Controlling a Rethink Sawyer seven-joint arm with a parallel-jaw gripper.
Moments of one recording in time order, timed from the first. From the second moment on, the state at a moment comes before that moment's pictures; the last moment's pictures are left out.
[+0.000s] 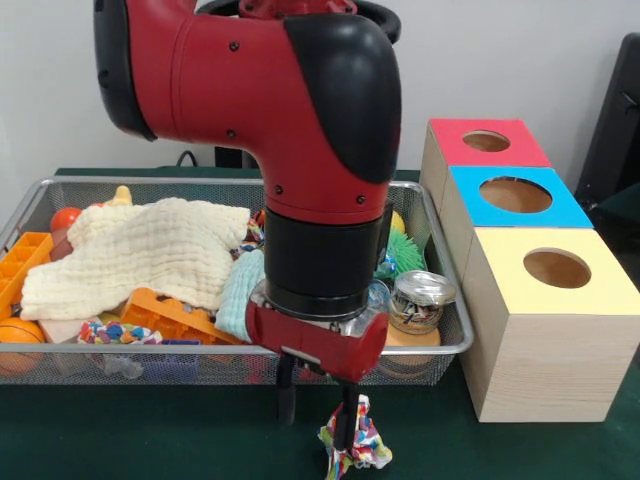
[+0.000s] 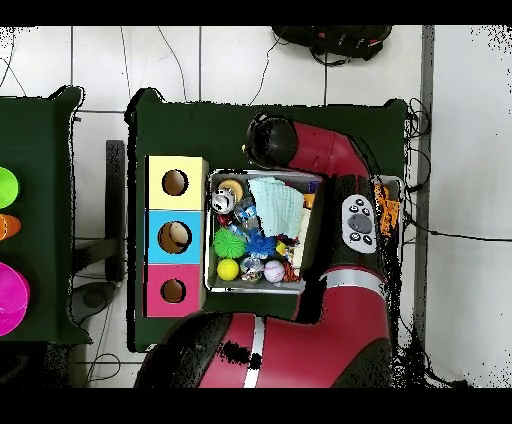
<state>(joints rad) -0.23 -0.27 -0.01 1.03 0.00 0.56 2.09</state>
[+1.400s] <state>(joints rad) -0.22 -0.29 0.03 1.12 0.00 0.50 2.09</state>
